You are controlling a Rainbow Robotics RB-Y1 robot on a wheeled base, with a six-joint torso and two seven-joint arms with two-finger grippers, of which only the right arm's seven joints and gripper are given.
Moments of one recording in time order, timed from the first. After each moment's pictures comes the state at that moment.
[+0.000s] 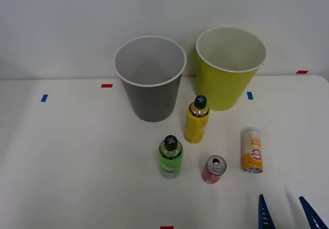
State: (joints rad) arm 0.80 -0.30 0.23 -1.70 -0.20 -0.75 1.41
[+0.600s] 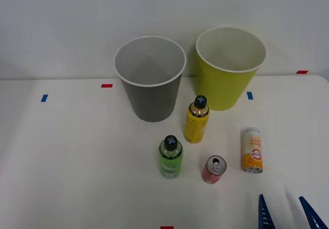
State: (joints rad) arm 0.80 -0.30 0.23 -1.70 -0.20 -0.75 1.41
